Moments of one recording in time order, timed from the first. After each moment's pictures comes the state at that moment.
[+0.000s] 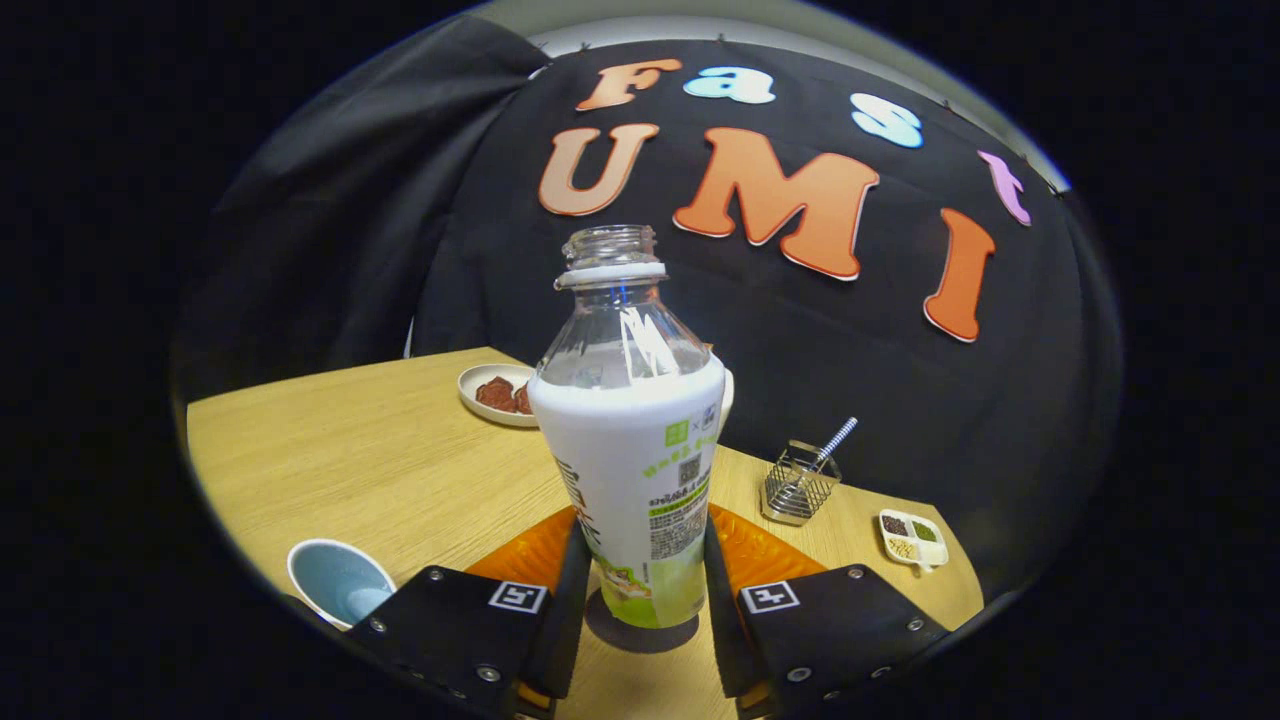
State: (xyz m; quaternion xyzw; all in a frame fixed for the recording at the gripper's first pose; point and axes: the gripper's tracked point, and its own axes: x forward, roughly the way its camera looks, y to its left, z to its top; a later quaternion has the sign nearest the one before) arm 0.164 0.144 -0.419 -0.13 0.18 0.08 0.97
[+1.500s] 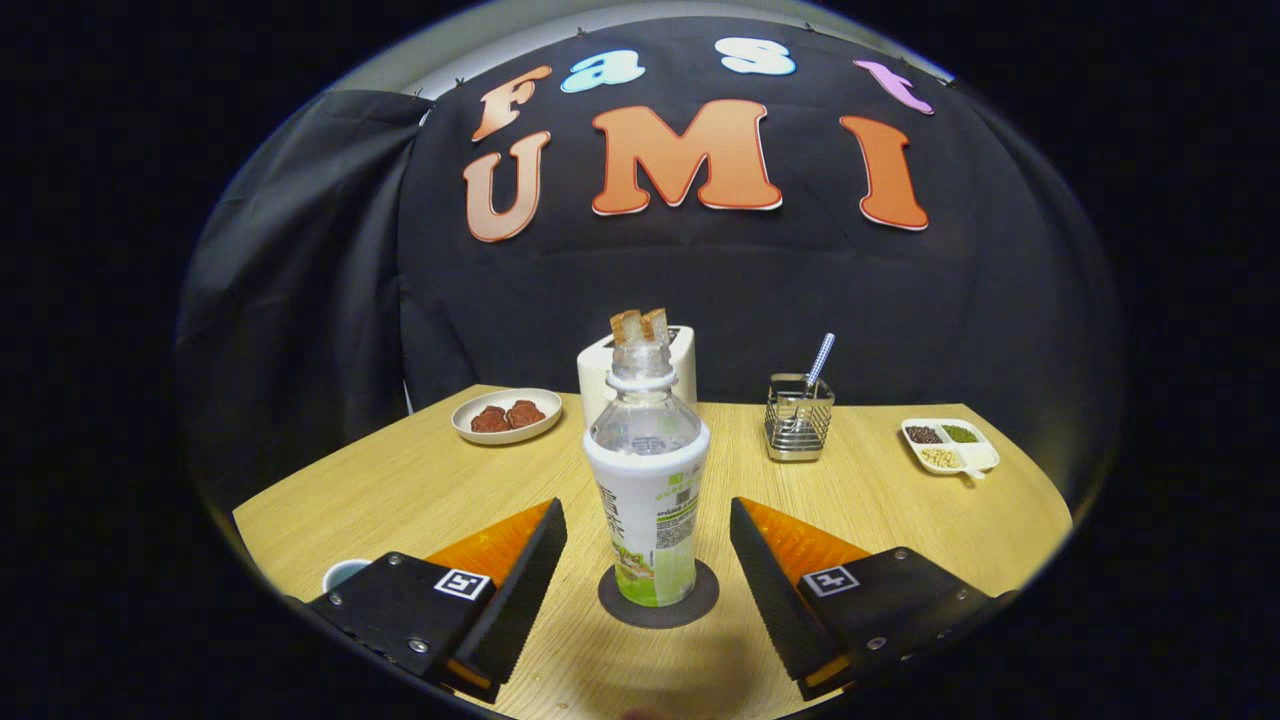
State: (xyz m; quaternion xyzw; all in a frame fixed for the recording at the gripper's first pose) arm 0.124 0.114 -0.409 0.00 0.21 0.07 0.97
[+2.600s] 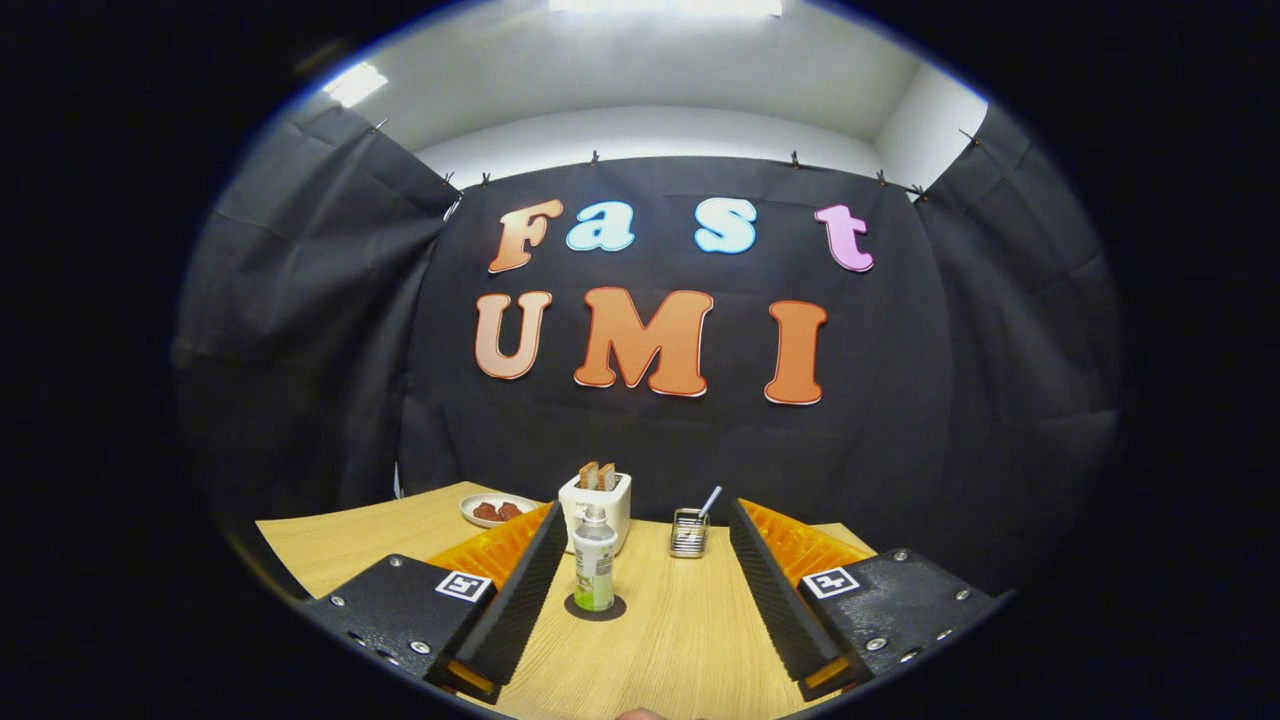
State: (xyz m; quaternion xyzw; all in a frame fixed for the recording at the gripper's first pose) arm -0.041 0.050 -0.200 -0.06 0.02 0.00 1.00
